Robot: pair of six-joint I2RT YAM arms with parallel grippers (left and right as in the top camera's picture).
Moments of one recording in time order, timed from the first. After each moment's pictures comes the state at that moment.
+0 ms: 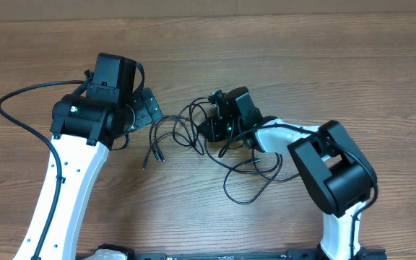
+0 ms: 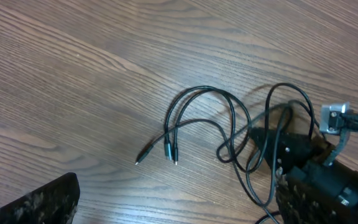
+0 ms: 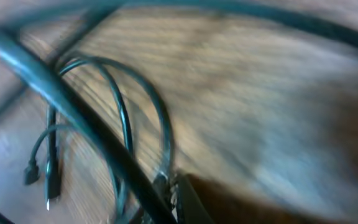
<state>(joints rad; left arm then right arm) -0.21 1.39 1.46 -1.21 -0.14 -0.65 0.52 2.07 1.07 0.11 -0.51 0.40</state>
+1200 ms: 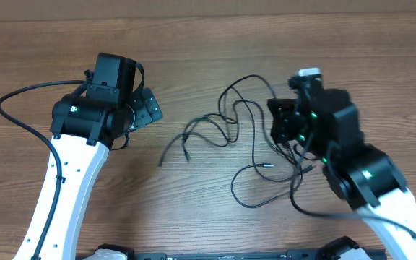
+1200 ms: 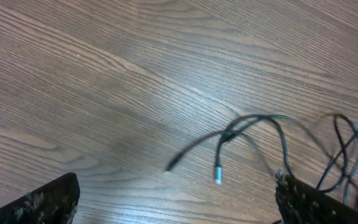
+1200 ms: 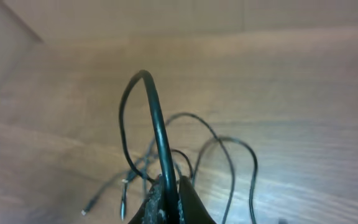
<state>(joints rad) -0.21 1.39 1.46 -1.21 -0.14 -0.65 0.43 1.06 1.07 -0.57 -0.04 0.32</state>
